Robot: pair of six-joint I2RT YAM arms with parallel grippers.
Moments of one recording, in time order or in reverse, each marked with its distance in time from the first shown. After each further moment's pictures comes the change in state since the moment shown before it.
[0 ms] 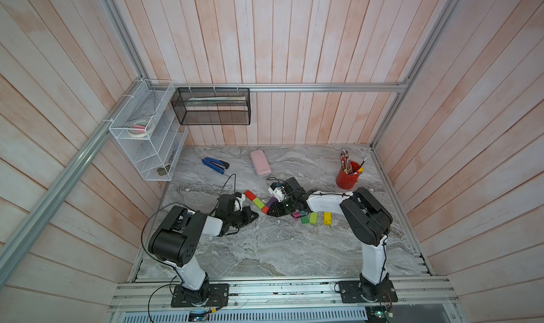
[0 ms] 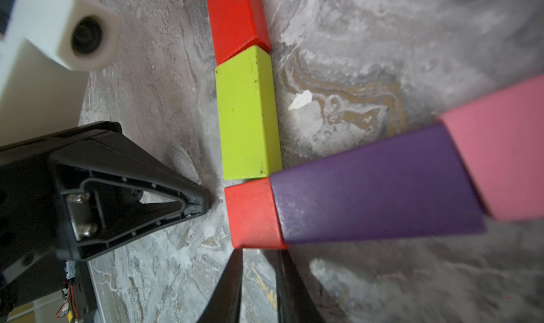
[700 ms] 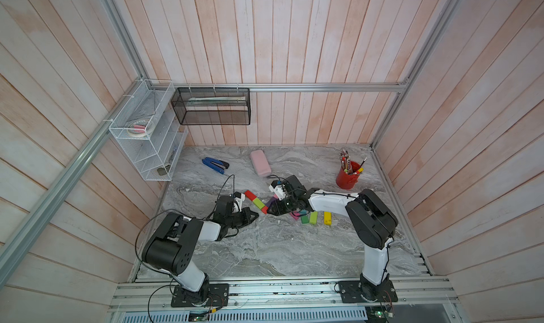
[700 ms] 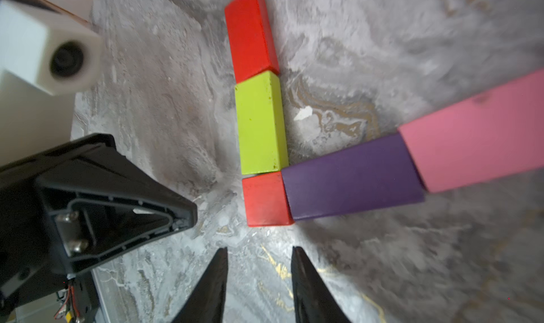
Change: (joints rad) left arm -0.038 -0.167 -0.073 0.063 -0.004 0.021; right arm -0.001 -0.130 0.003 -0.083 0.080 -0.030
